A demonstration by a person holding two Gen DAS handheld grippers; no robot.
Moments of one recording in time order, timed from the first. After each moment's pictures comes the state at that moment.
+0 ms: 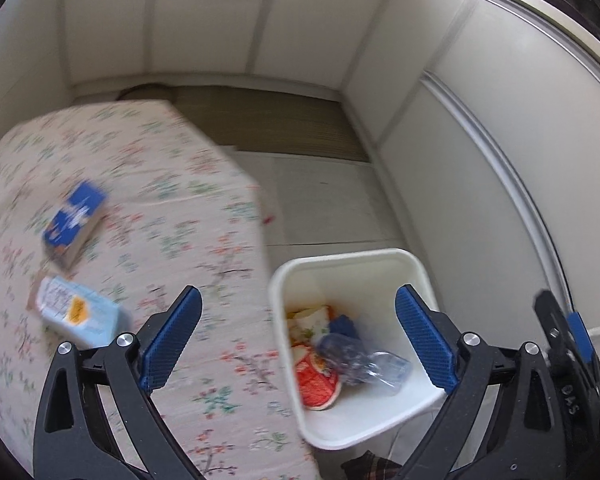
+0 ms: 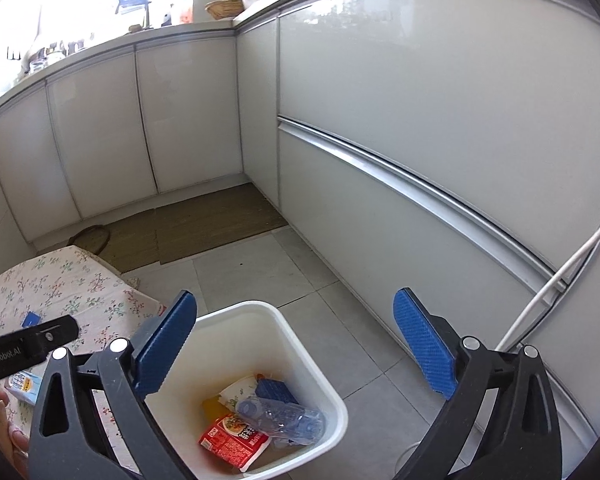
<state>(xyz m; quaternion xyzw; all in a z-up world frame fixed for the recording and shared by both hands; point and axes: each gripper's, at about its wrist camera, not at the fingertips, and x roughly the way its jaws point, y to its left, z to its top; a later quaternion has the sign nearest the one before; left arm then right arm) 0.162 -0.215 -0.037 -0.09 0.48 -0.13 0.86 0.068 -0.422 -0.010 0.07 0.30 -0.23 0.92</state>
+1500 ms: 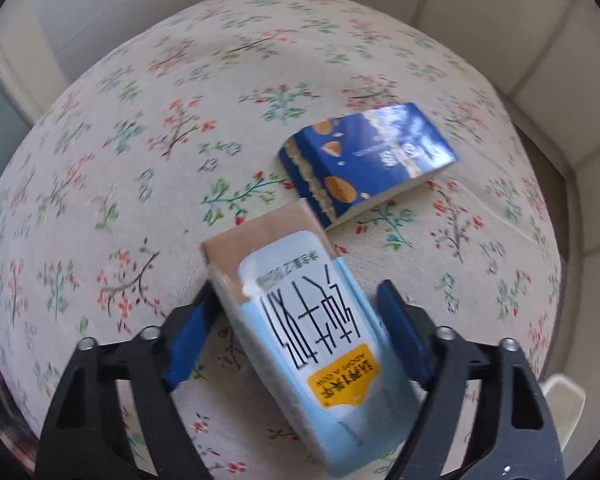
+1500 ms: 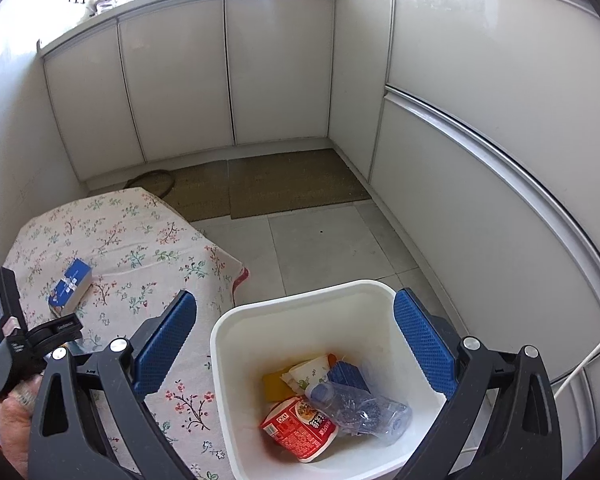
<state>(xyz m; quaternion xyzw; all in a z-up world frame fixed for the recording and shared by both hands) 0.195 -0.045 -0.146 -0.18 0.53 0.22 0.80 0.128 -0.345 -0.041 0.03 0.37 -0.11 0.92</state>
